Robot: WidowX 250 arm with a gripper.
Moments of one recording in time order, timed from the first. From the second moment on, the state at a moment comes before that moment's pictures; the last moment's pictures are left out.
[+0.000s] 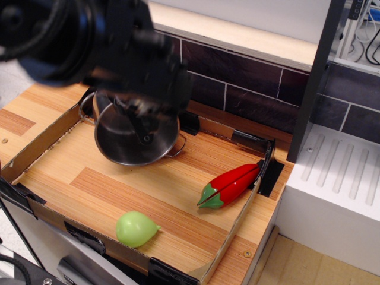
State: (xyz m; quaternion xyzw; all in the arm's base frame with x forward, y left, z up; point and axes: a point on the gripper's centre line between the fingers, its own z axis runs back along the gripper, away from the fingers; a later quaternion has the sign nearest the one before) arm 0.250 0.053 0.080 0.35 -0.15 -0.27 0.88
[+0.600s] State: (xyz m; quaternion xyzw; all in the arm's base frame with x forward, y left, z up) arm 0.241 0.059 0.088 0.25 0.01 -0.23 0.94
